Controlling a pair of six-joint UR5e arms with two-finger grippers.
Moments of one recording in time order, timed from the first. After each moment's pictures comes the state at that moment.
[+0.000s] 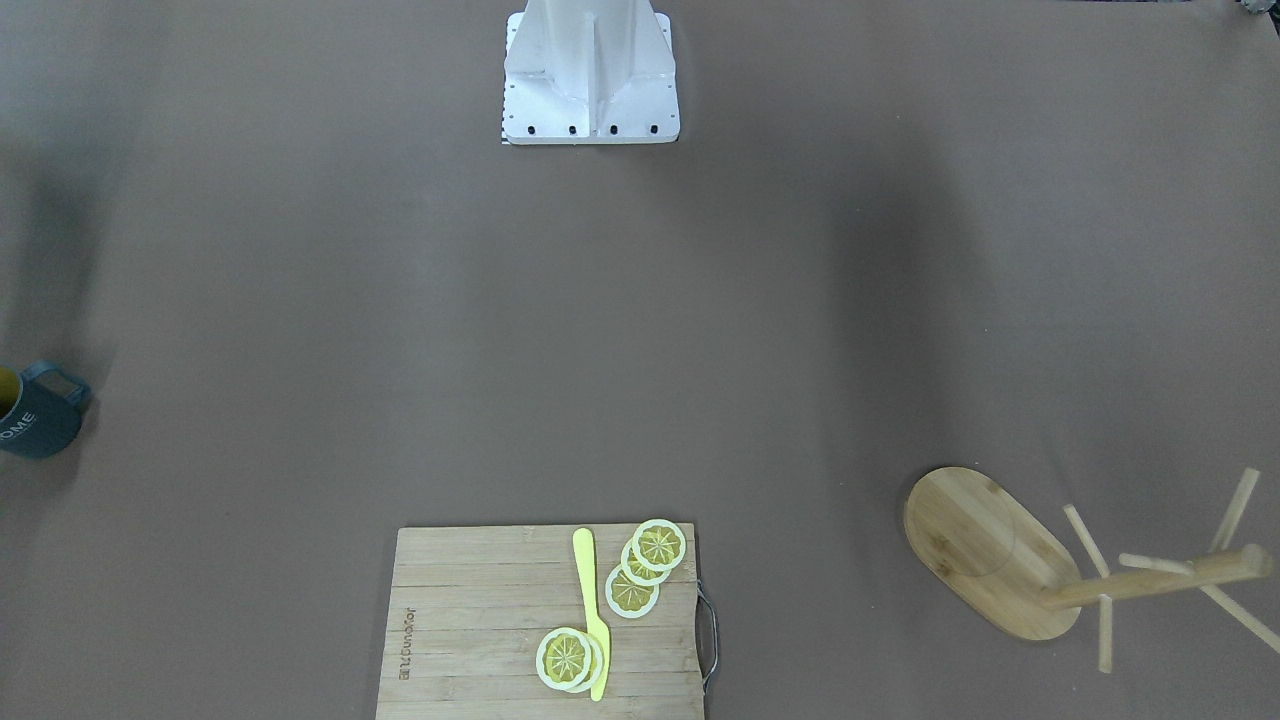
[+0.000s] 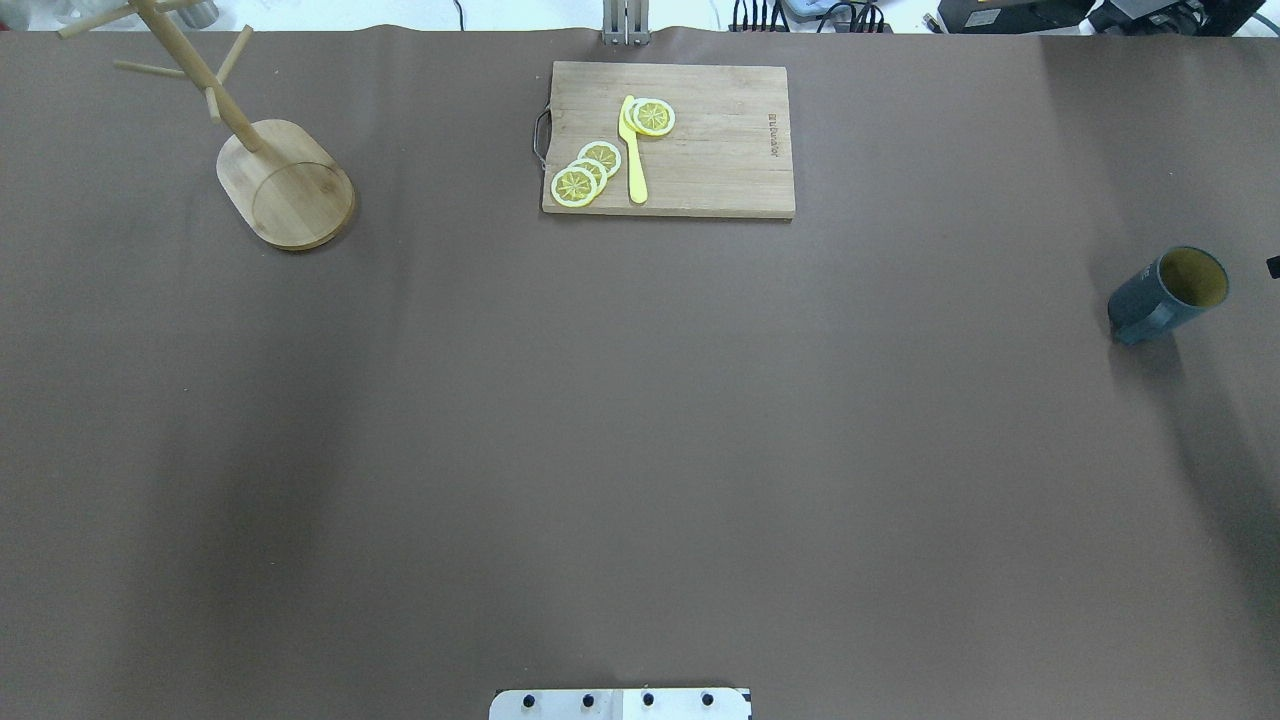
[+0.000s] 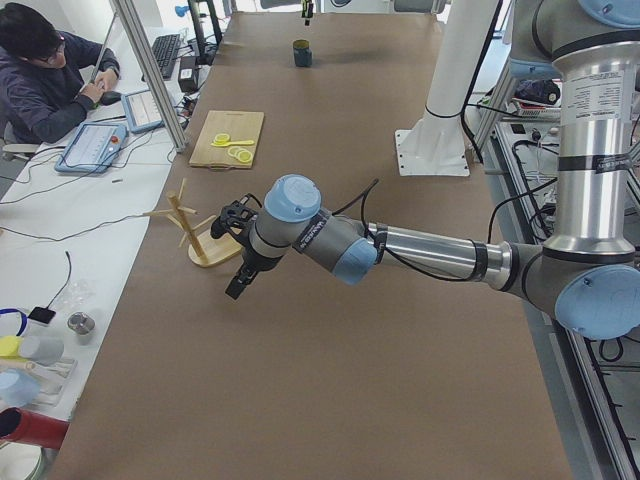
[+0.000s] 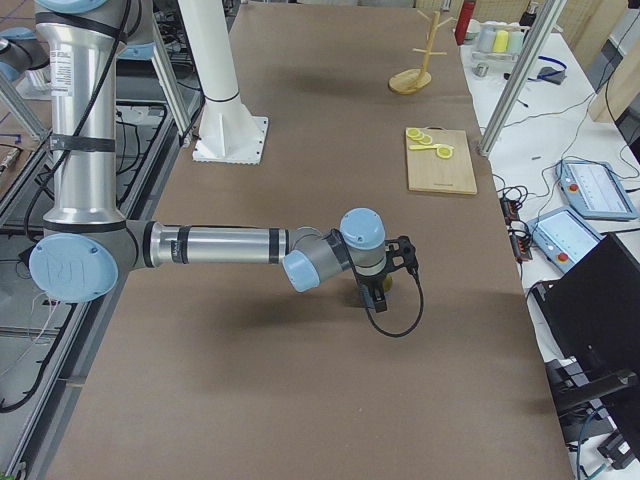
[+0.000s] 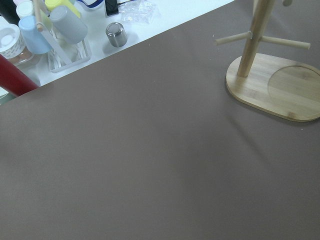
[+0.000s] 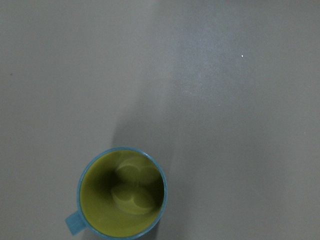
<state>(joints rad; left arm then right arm) -1.57 -1.51 -1.78 -2.03 -2.31 0.01 1.37 -1.62 1.60 -1.06 2.33 0.27</state>
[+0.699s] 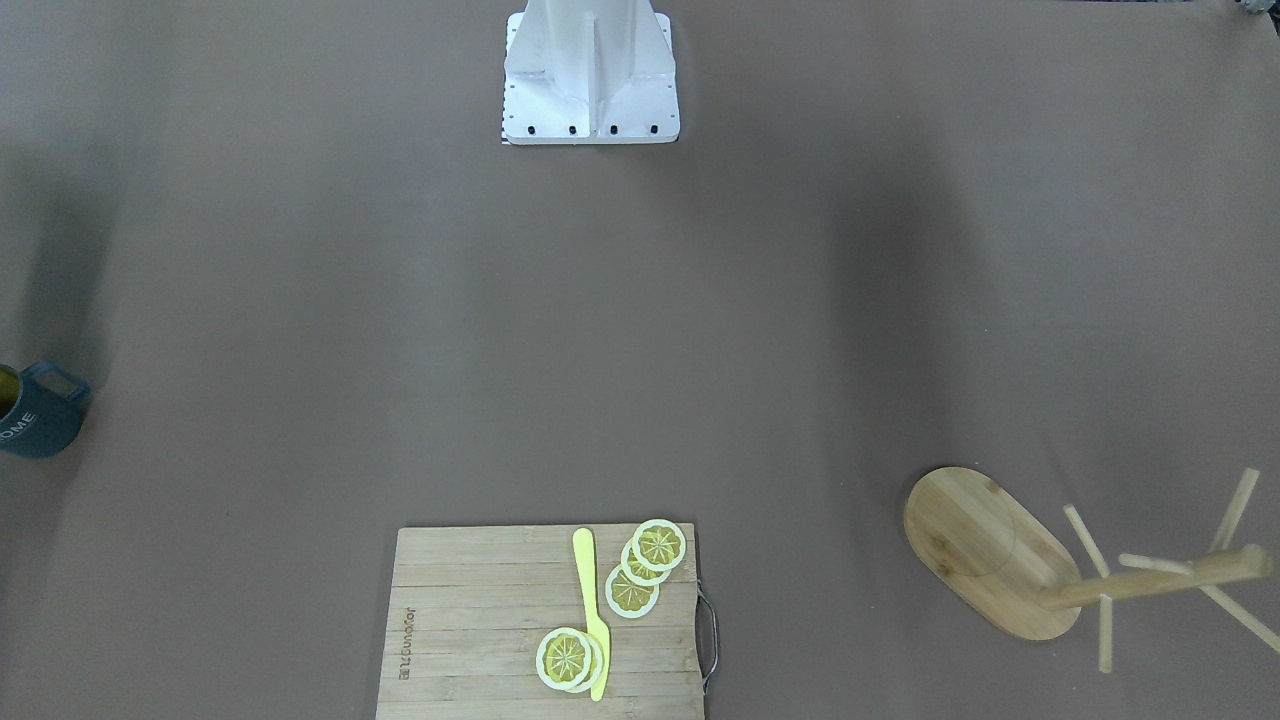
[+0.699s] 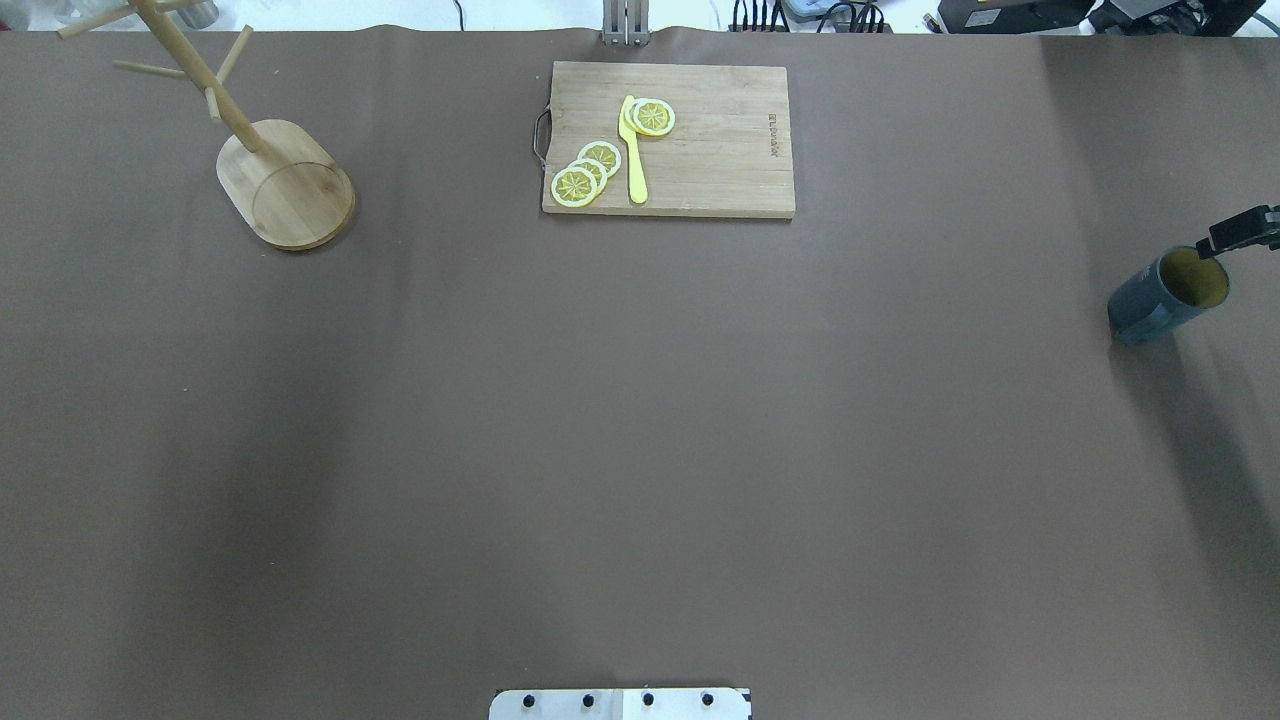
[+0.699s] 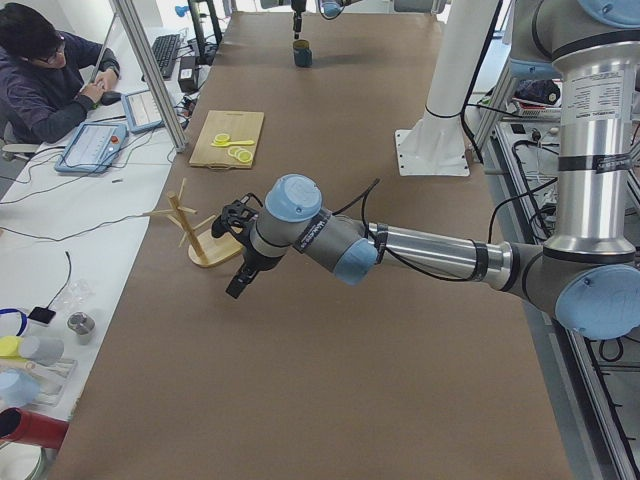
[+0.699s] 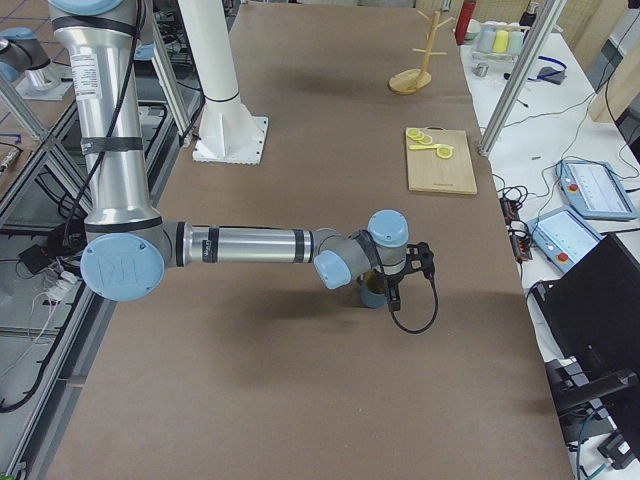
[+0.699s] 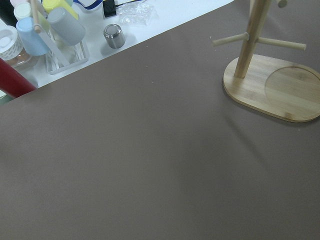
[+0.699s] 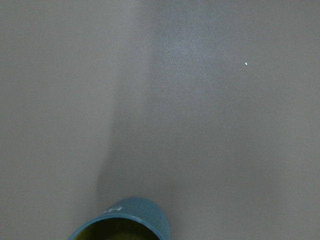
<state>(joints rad) -1.57 -1.51 -1.78 -2.04 -2.31 0.01 1.29 -1.49 1.45 -1.05 2.26 0.38</state>
